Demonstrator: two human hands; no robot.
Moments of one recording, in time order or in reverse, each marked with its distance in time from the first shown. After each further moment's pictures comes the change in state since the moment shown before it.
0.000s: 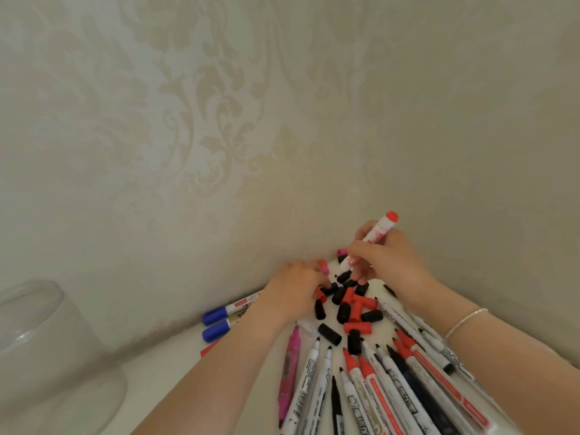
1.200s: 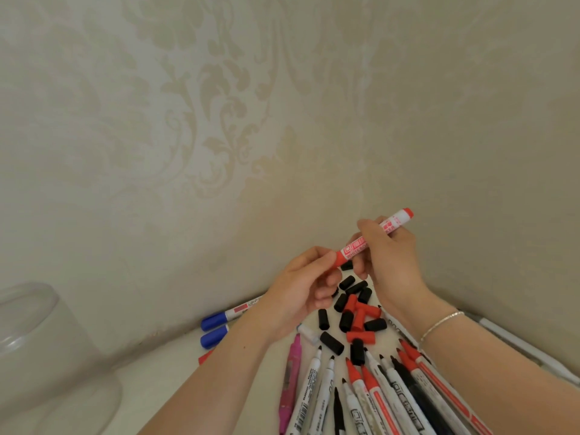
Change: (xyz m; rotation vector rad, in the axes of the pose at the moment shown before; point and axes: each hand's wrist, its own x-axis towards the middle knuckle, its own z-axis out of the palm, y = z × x) left_hand -0.026 0.029 -0.038 -1.791 0.061 -0.154; right_hand 0.011 -0.004 0.022 0.333 0.224 -0.124
